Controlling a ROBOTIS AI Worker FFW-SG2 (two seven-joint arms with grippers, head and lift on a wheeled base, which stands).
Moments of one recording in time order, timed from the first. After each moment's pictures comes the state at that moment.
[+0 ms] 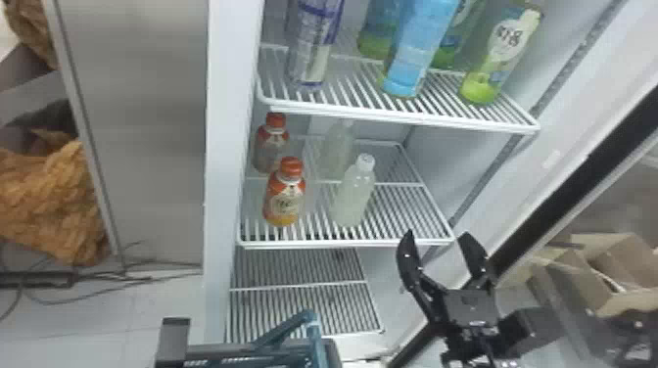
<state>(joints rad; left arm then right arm) 0.23 0.25 -0.36 -1.96 1.23 1.12 -0.35 0.58 -0.09 -0.21 -1.92 -0.20 -0.37 0.08</state>
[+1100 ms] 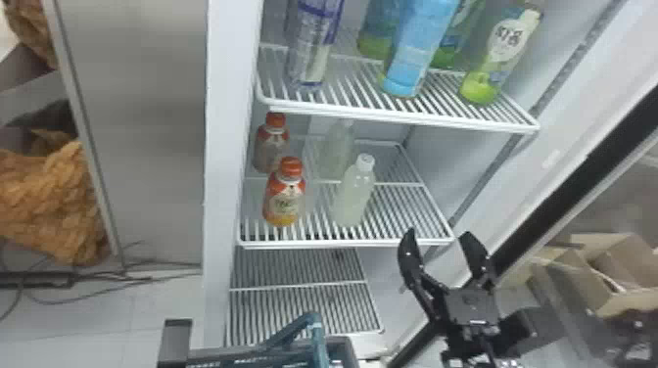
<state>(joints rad) 0.23 0.25 -0.36 -1.96 1.23 1.13 -0.35 0.58 -0.09 -0.21 -1.91 -0.21 -0.38 0.08</state>
